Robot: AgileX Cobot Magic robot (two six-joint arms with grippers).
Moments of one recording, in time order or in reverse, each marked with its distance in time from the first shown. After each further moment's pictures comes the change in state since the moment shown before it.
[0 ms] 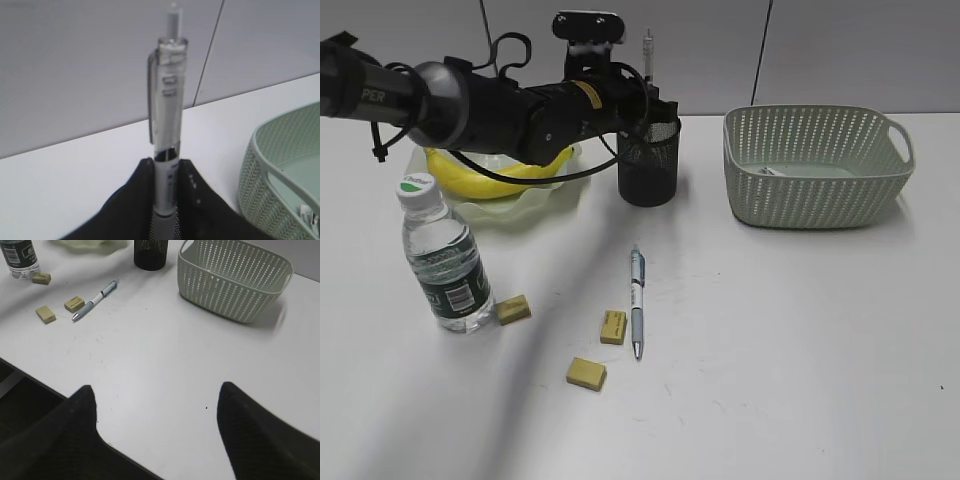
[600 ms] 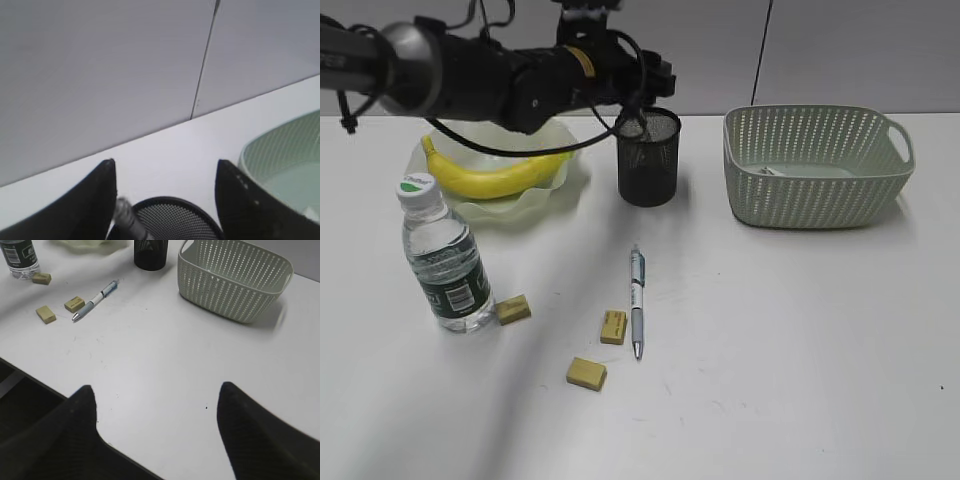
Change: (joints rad) left arm 0.003 -0.082 0.000 0.054 0.078 0.001; right arm 0.000 0.000 0.000 0.000 0.000 0.000
